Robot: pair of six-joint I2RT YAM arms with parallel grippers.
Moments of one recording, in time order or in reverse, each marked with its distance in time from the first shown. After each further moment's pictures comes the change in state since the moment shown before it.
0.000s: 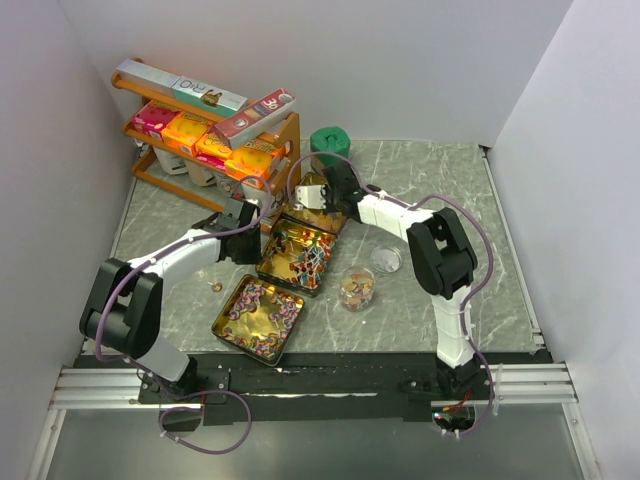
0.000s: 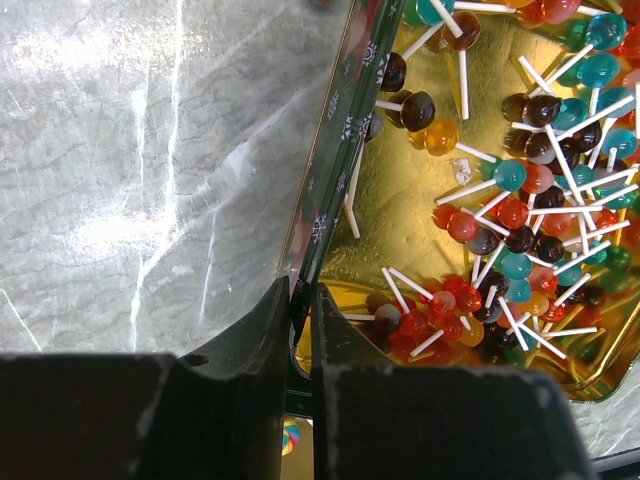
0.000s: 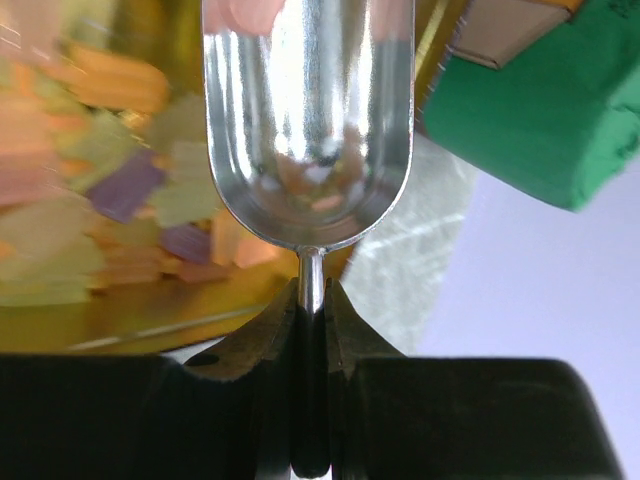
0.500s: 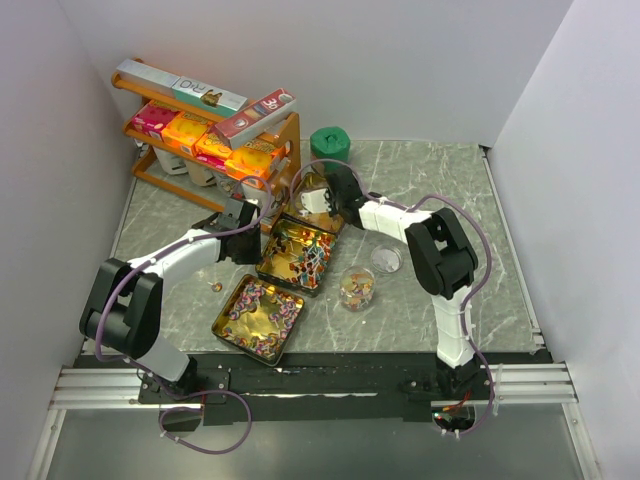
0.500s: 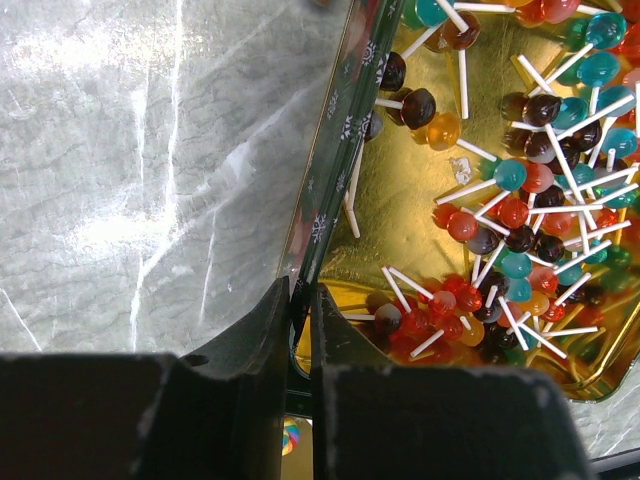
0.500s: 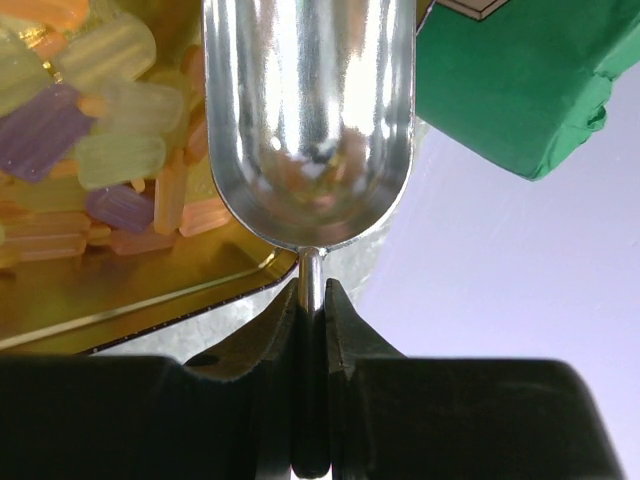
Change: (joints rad) left arm 0.000 0.000 0.000 0.000 0.000 0.000; right arm -0.005 -0.005 -0.091 0.164 0.129 -0.173
